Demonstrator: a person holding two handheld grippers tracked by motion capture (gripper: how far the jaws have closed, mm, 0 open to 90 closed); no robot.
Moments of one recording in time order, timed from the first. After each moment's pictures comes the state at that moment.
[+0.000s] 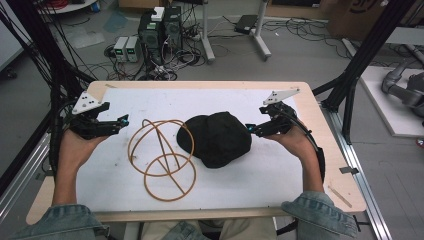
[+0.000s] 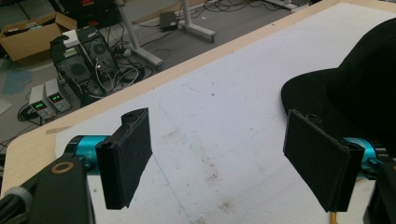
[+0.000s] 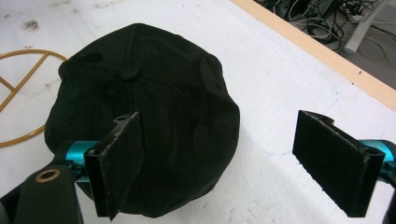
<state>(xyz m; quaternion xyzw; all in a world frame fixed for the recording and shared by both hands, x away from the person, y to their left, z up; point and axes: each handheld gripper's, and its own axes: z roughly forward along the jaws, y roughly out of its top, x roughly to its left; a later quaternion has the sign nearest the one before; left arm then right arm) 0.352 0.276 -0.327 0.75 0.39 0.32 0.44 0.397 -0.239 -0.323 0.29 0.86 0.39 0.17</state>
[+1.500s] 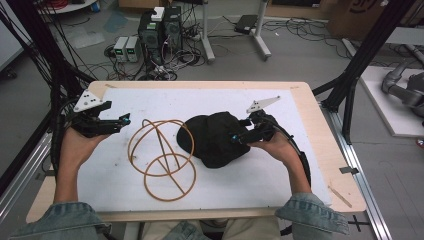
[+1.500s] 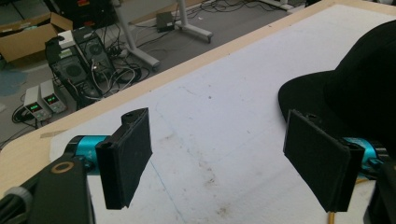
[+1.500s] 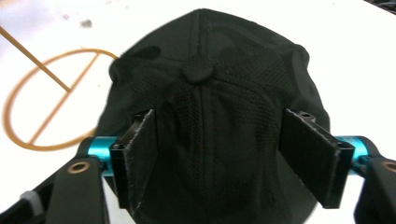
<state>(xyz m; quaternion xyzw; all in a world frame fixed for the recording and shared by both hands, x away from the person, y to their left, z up) 0.357 0.274 -0.325 0.75 0.39 0.31 0.44 0.402 -0.204 -0.358 0.28 0.86 0.42 0.07</state>
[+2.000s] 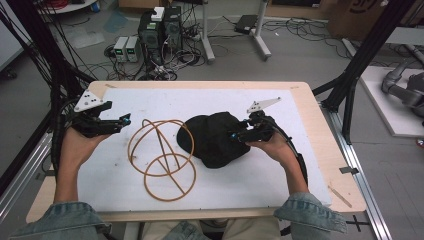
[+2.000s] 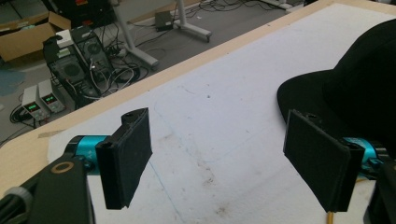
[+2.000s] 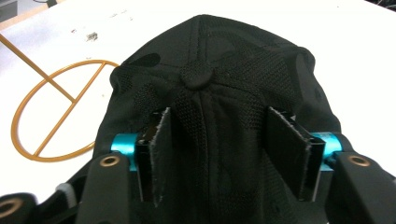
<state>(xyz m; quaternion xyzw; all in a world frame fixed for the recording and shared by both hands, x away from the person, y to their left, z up) 0.357 0.273 -0.326 0.75 0.39 0.31 0.44 0.404 -0.204 -0.364 0.28 0.85 0.43 0.07</state>
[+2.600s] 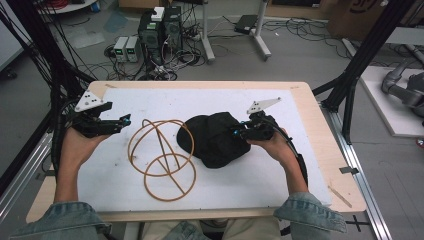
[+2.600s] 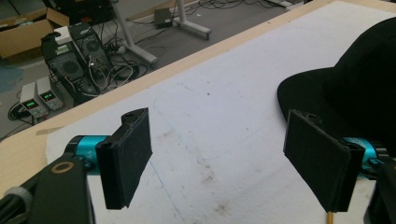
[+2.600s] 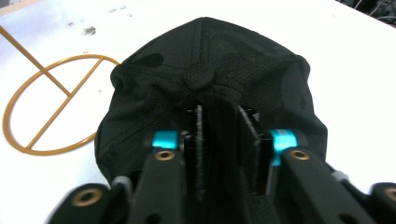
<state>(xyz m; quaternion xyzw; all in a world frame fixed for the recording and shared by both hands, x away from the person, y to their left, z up) 0.358 0.274 -0.328 0.75 0.39 0.30 0.44 0.401 -0.203 -0.360 0.26 0.86 0.43 0.09</state>
